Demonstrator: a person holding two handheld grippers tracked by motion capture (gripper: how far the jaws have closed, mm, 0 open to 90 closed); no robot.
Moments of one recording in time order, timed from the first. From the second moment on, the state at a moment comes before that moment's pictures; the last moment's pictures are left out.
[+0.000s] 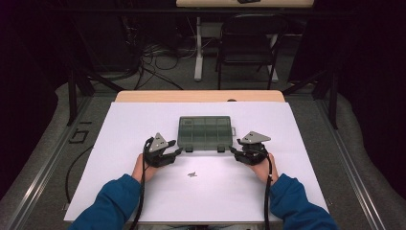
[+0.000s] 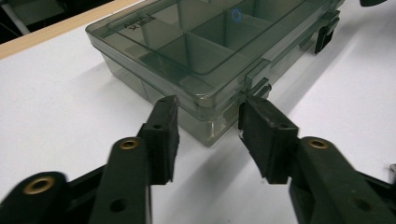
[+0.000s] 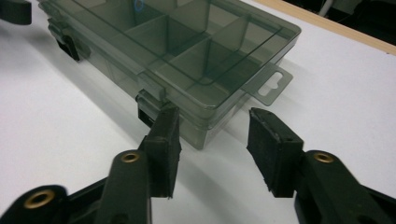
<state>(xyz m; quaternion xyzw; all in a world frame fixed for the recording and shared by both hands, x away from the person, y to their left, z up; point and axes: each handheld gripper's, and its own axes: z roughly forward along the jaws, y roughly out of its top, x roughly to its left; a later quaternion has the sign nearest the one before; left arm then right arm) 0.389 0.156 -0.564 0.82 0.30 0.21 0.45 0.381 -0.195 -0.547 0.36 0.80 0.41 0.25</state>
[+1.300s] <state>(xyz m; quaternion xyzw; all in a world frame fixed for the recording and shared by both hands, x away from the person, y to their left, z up) 0.391 0.153 -0.565 0.82 0.29 0.21 0.43 0.384 -0.185 -0.550 0.36 0.81 0.39 0.26</state>
